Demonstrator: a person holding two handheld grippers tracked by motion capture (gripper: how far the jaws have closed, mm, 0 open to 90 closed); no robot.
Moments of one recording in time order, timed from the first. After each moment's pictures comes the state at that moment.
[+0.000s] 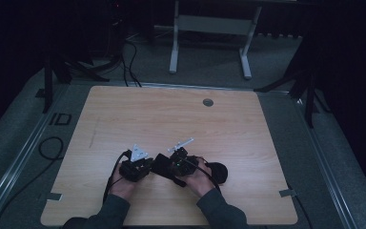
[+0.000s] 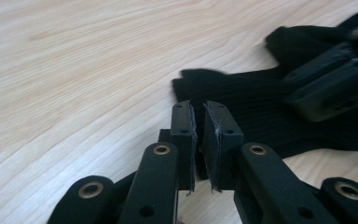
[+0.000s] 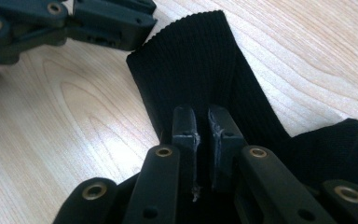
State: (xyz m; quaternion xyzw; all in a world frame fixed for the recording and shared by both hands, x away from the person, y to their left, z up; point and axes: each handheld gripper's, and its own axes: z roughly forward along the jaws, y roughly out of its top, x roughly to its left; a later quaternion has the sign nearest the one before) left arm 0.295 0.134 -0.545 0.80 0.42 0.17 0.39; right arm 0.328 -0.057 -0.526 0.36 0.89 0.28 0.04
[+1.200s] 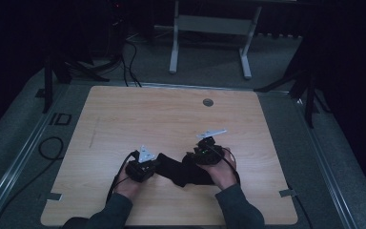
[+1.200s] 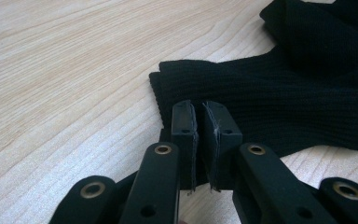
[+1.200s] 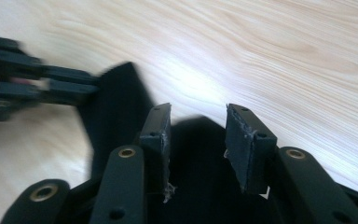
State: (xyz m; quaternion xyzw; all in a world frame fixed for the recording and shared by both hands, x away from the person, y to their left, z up) left arm 0.302 0.122 -0.556 0.82 0.40 0.17 0.37; right arm 0.345 -0.134 -0.492 0.42 0.83 0.34 0.09
